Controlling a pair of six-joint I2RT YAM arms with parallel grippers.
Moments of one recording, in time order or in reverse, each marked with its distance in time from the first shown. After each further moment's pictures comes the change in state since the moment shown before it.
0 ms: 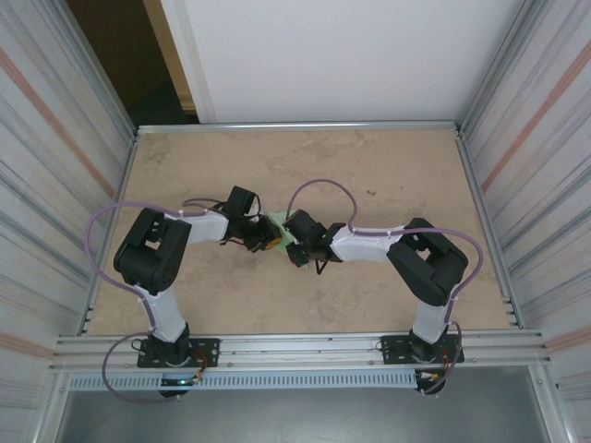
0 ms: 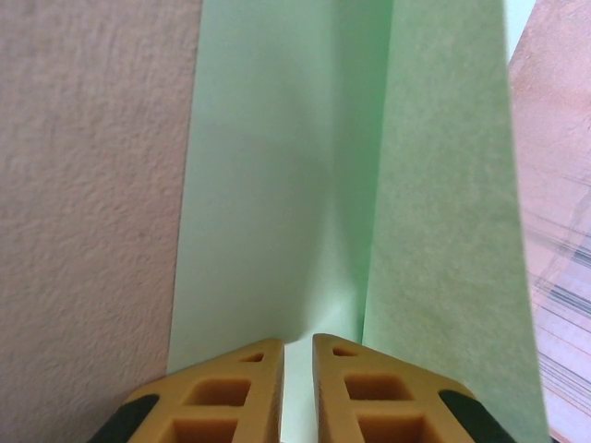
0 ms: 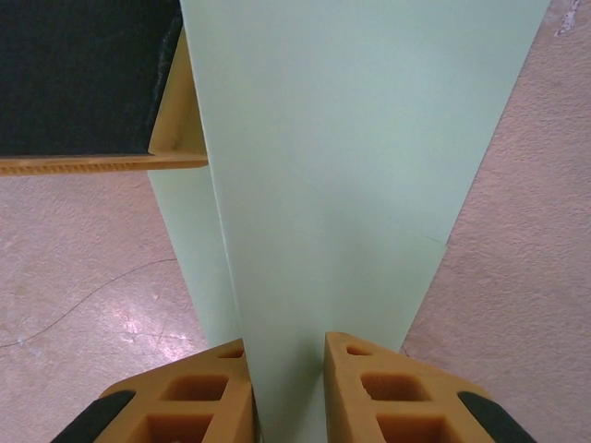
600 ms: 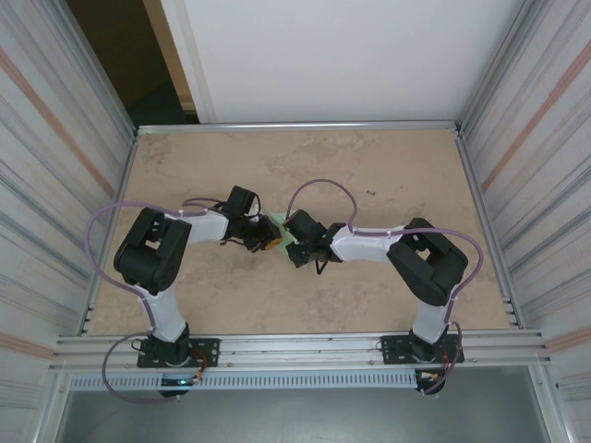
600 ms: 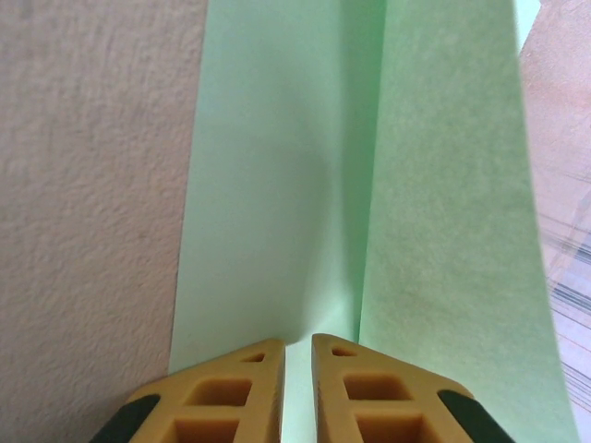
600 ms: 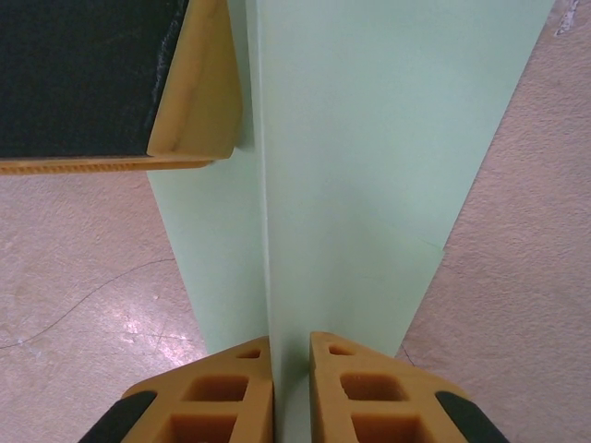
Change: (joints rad) left arm 0.000 0.002 0.003 -0.005 0.001 0.009; right arm 0.000 0.000 0.000 0.000 0.000 0.001
